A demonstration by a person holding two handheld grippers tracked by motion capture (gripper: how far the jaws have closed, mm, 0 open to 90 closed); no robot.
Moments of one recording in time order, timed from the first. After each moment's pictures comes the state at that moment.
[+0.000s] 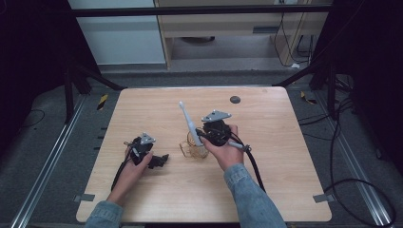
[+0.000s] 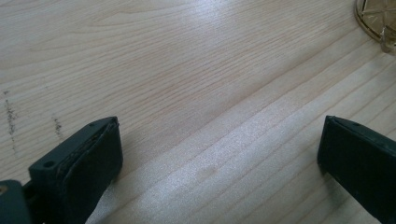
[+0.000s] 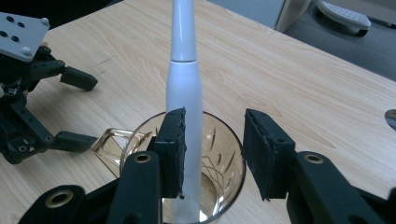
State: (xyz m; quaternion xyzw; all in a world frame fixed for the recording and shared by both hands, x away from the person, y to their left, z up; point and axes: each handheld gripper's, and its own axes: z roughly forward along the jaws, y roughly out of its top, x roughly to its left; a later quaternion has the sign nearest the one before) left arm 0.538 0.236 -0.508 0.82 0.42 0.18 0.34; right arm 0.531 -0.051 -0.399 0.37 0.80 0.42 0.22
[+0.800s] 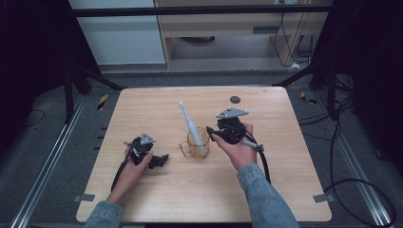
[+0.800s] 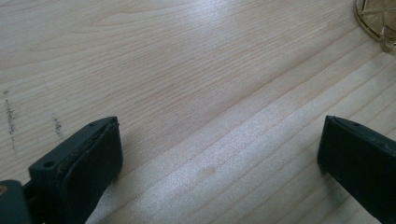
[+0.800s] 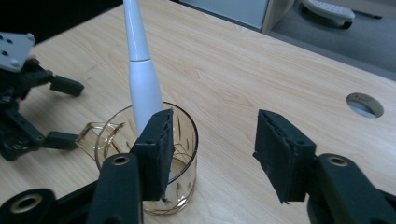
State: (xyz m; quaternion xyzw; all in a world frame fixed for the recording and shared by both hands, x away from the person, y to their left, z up) left arm 0.538 0.237 -0.508 0.82 0.42 0.18 0.34; right arm 0.527 -0.088 -0.385 0.40 0.78 0.43 0.22
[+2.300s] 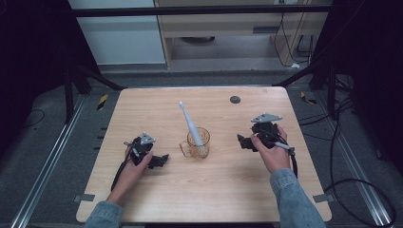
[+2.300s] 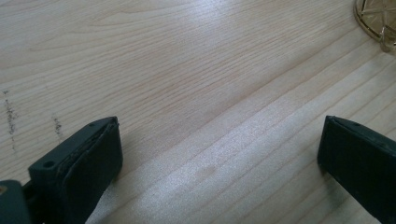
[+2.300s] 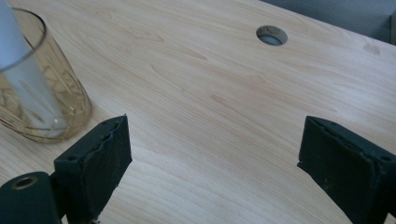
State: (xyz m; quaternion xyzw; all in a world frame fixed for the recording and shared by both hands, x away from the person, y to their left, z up) left arm 0.538 0.237 -0.508 0.82 0.42 0.18 0.34; right arm 0.527 -0.185 -0.414 0.46 0.78 0.35 0.25
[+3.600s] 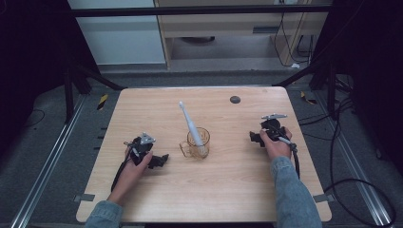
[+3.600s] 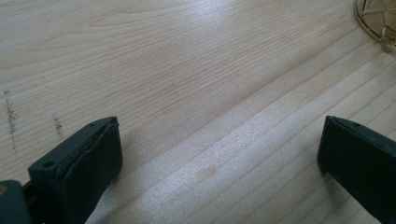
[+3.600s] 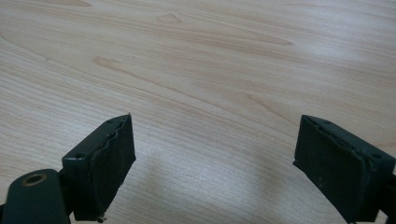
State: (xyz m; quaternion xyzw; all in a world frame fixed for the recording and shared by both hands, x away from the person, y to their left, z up) left arm 0.538 0.237 -0.508 0.82 0.42 0.18 0.34; right arm 0.589 -0.233 -0.486 0.56 0.73 0.30 0.23
